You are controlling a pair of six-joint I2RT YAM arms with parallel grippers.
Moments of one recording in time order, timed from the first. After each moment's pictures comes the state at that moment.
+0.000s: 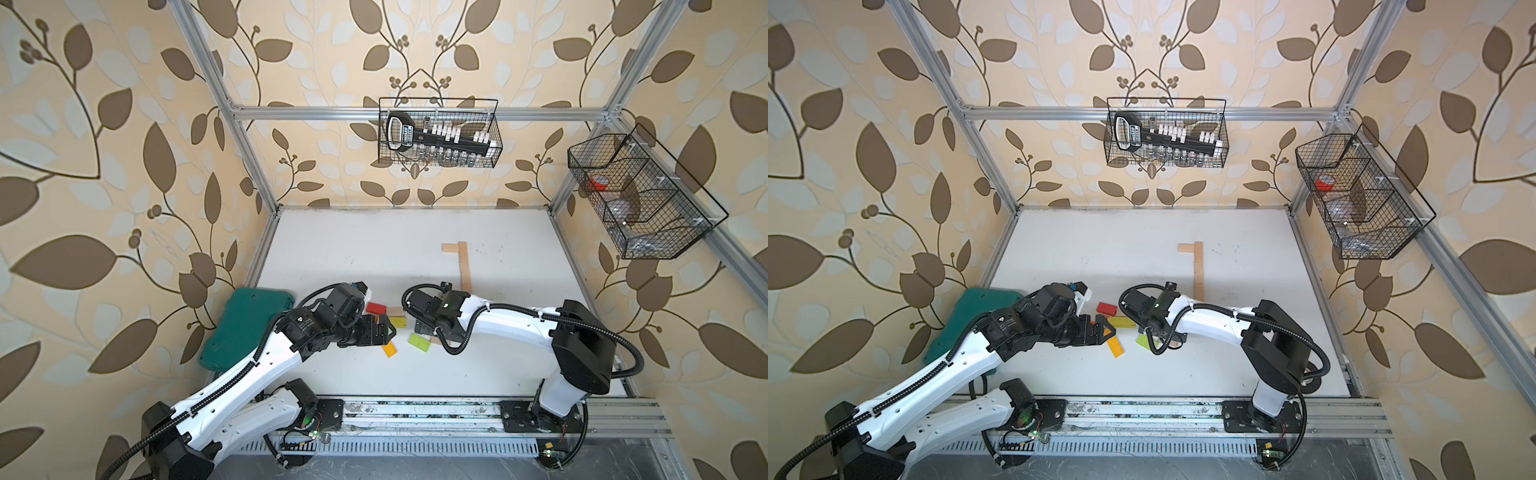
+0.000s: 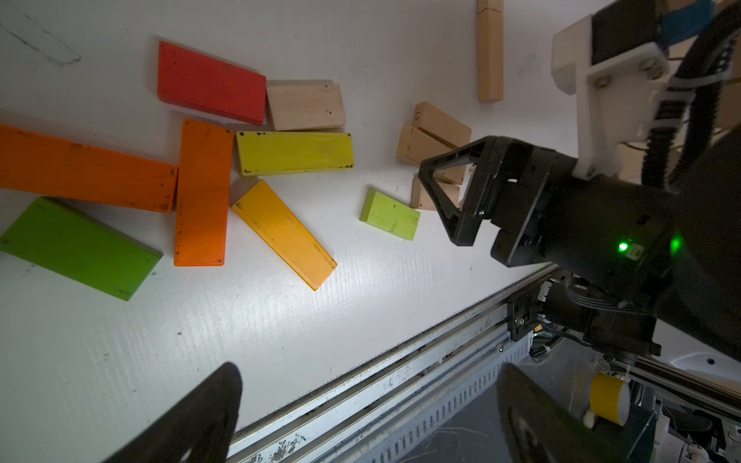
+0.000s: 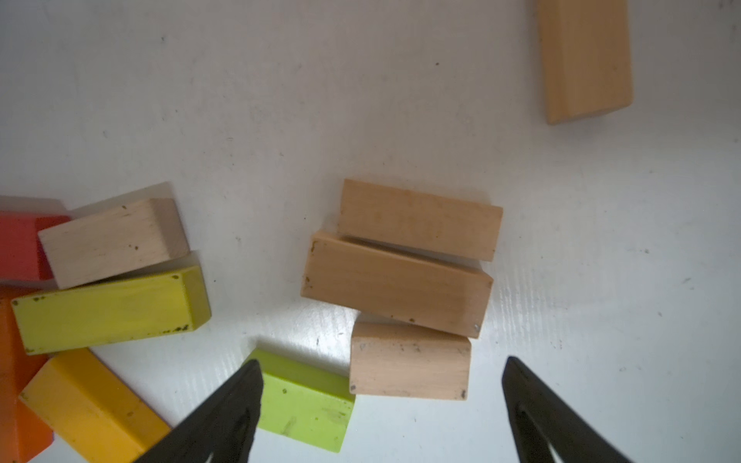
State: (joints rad) left arm -0.69 0.91 0.80 -0.83 0.25 -0.74; right arm 0.98 1.72 1.16 -0.85 0.35 1.19
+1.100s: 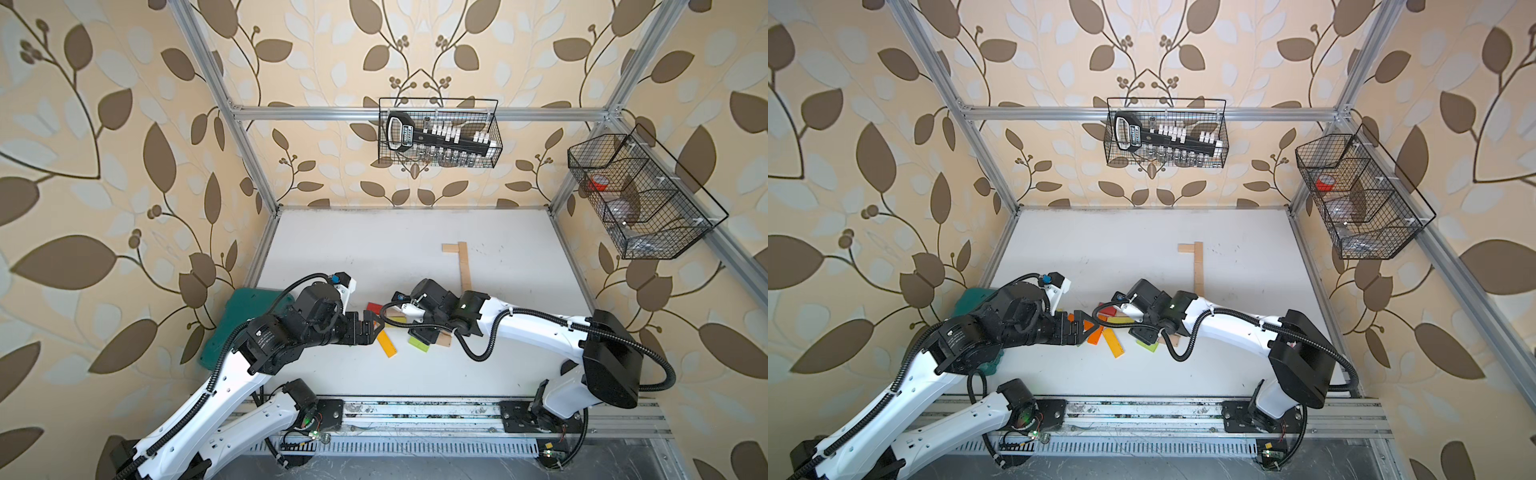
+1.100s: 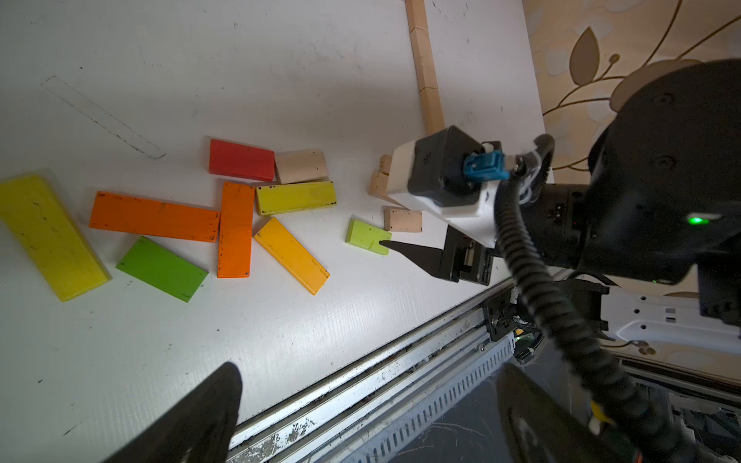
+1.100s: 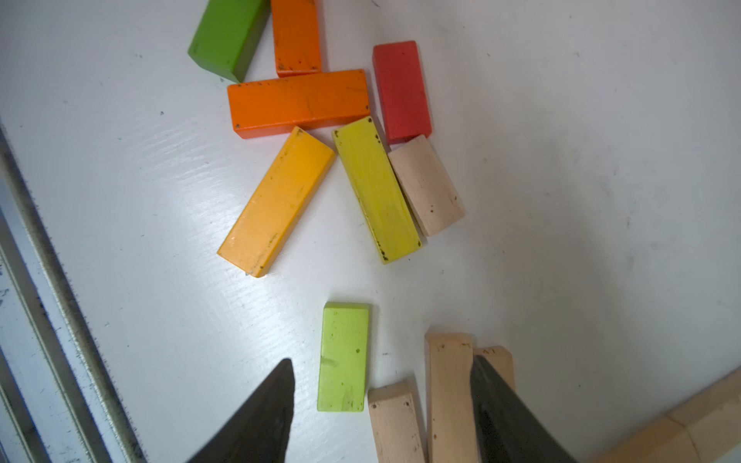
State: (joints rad) left arm -0.69 0.75 0.98 -1.02 0.17 -0.68; right arm 0.95 1.57 1.07 -0.53 0.03 -0.21
